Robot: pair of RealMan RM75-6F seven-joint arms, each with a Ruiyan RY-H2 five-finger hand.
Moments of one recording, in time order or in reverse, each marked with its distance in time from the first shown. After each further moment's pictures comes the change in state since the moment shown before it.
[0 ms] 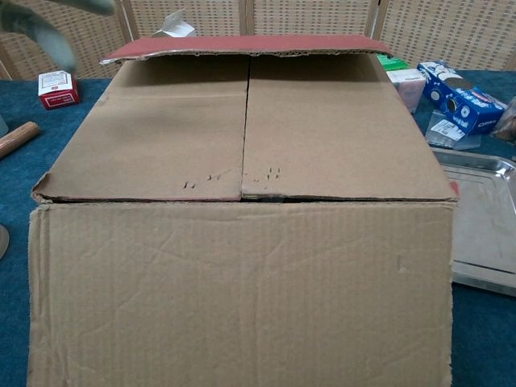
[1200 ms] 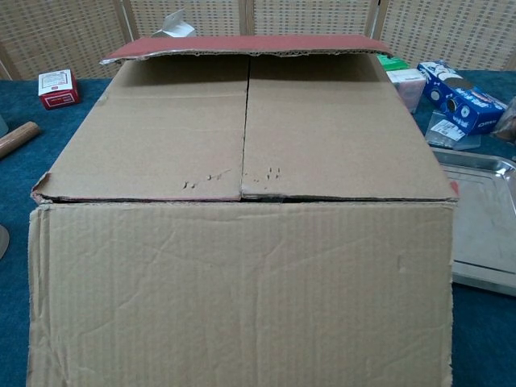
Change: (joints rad) left arm 0.576 -0.323 -0.015 0.616 -0.279 0.368 0.507; right arm 0.031 -0.046 0.062 0.031 -0.039 0.070 0.021
